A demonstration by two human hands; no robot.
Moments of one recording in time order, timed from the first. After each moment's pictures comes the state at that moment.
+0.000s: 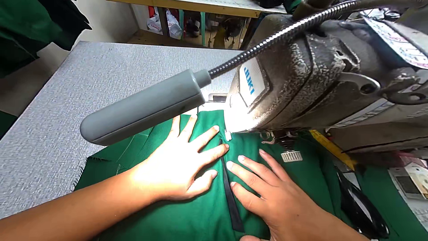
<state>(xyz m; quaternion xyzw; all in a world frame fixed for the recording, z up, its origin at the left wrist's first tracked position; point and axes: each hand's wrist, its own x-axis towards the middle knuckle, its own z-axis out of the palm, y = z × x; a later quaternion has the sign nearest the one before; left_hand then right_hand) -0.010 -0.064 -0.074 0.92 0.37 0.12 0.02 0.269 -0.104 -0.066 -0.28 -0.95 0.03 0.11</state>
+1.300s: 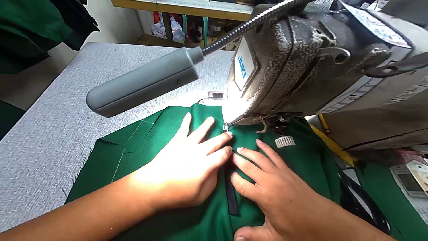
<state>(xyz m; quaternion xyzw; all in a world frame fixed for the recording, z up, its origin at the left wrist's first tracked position) 0.010 -0.081 -0.060 0.91 0.35 0.21 0.01 0.265 -0.095 -0.060 -0.26 -0.96 -0.01 0.10</state>
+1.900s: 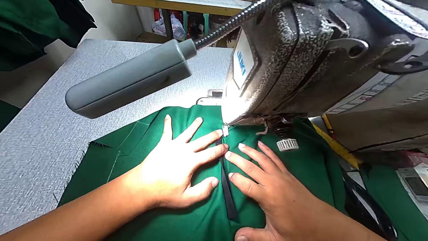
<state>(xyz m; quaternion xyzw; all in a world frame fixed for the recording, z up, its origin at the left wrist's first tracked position) -0.004 -0.083 -0.076 0.90 0.42 0.12 0.07 0.272 -0.094 -0.073 -0.28 -0.95 0.05 0.13</state>
